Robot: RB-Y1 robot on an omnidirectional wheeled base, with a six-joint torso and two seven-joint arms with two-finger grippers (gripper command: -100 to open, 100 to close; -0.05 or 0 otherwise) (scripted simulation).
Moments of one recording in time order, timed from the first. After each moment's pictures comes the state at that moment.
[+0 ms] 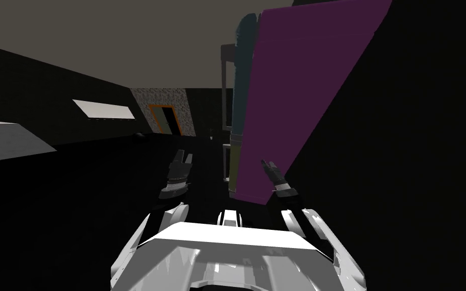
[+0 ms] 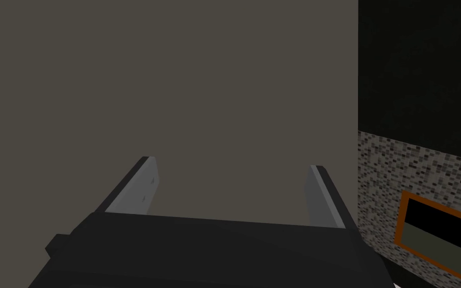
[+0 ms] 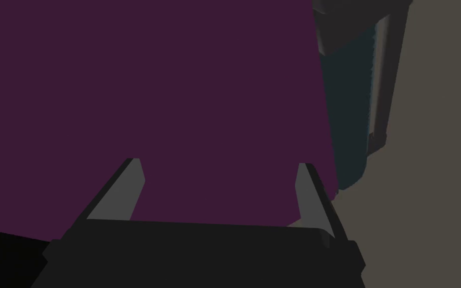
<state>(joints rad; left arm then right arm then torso) 0.49 0.03 0.01 -2.24 0.01 -0.59 -0.10 0.42 -0.31 0.01 -2.24 0.42 -0.18 0.38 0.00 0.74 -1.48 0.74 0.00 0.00</state>
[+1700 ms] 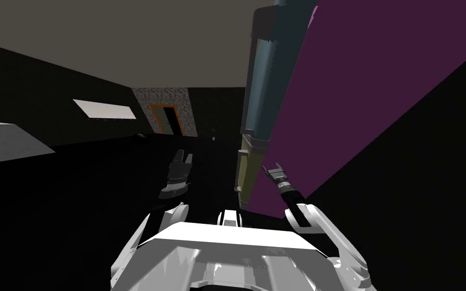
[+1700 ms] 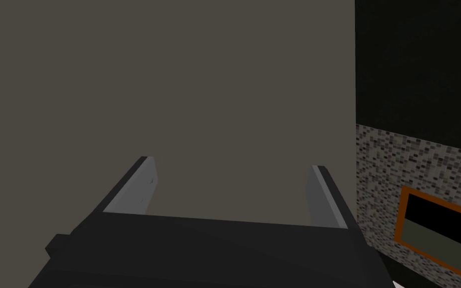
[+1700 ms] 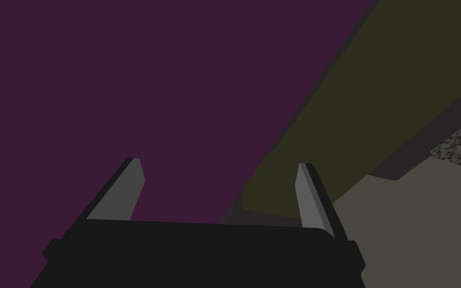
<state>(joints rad) 0.49 0.03 0.01 -2.24 0.01 -0.59 -0.10 0.38 -0.47 0.03 -2.20 0.66 0.15 0.85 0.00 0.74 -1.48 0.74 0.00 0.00</state>
